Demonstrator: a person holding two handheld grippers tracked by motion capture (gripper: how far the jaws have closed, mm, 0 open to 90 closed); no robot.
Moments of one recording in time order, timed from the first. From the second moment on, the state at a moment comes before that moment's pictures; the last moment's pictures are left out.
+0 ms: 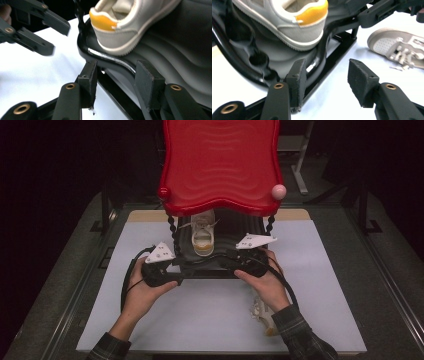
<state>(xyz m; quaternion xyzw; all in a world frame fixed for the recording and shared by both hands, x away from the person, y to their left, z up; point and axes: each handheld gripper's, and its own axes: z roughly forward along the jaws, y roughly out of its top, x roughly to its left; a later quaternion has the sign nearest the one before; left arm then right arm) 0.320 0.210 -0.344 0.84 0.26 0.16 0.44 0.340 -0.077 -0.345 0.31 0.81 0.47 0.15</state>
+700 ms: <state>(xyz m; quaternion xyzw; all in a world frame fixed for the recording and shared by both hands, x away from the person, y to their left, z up) 0.284 0.269 -0.390 0.84 0.32 0.14 0.41 0.301 -0.140 -0.364 0.34 0.81 0.45 0.15</state>
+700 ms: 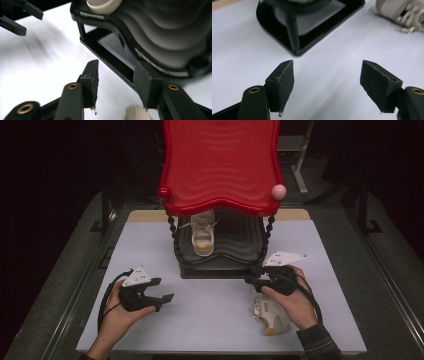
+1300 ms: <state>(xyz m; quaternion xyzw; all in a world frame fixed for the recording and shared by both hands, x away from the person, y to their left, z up) 0.278 0.300 -0.432 0.84 0.35 0.15 0.38 0.252 -0.200 -0.384 0.38 0.82 0.41 0.13</state>
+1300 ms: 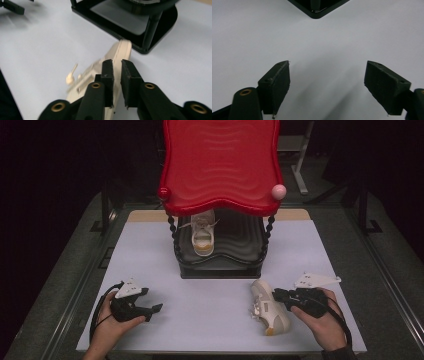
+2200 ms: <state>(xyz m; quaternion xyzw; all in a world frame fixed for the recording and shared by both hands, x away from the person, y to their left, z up) 0.282 0.303 -0.450 0.85 0.35 0.15 0.36 0.250 -0.236 -0.405 0.43 0.81 0.37 0.14</state>
